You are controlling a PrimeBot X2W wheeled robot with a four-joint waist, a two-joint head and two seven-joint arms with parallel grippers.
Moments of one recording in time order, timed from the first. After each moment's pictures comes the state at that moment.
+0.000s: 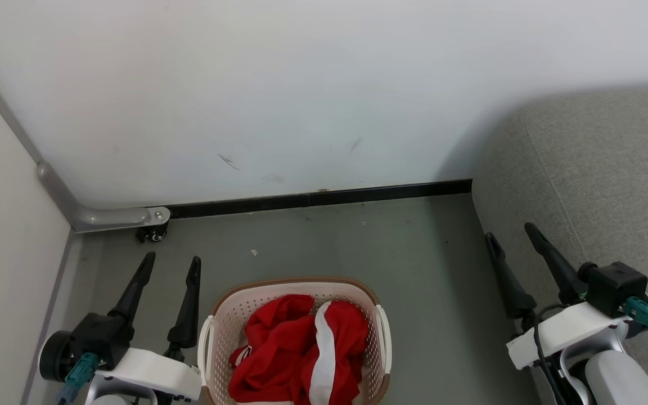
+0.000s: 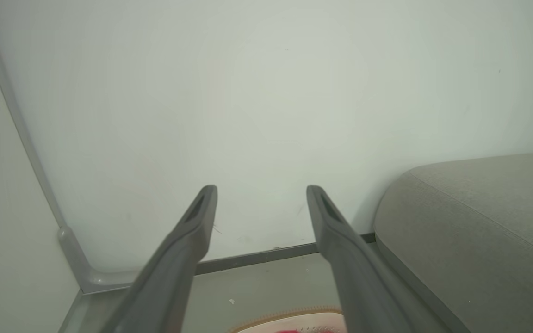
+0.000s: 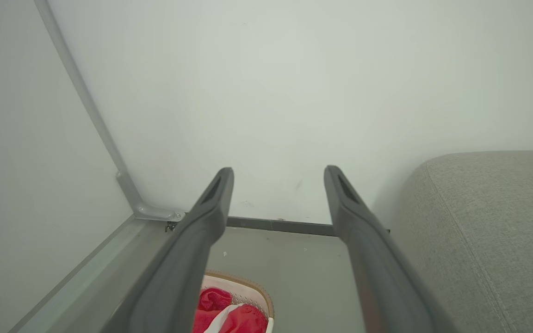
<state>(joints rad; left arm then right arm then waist) -0.12 0.05 -0.09 0.15 -0.23 -0.07 -0.25 -0.15 -0.12 0.13 0.14 0.20 0.12 -0.25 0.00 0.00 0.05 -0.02</state>
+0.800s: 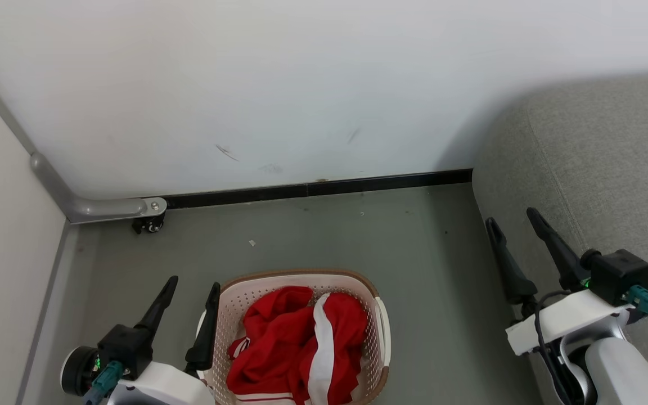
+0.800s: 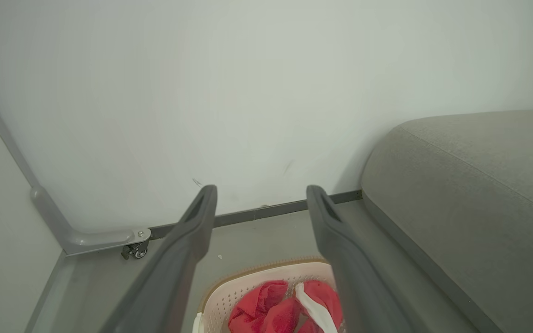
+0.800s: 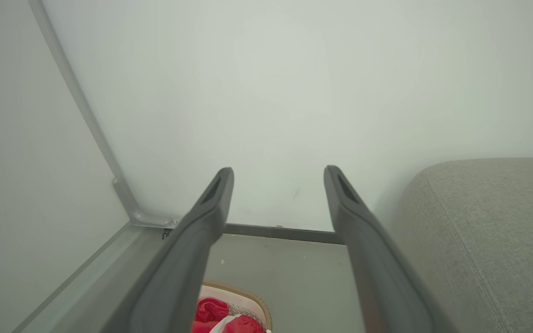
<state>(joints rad) -0.12 0.04 -0.13 0.25 -0.22 -0.09 -0.25 -0.17 -0.11 0.11 0.14 0.19 0.12 -0.25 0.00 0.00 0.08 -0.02</state>
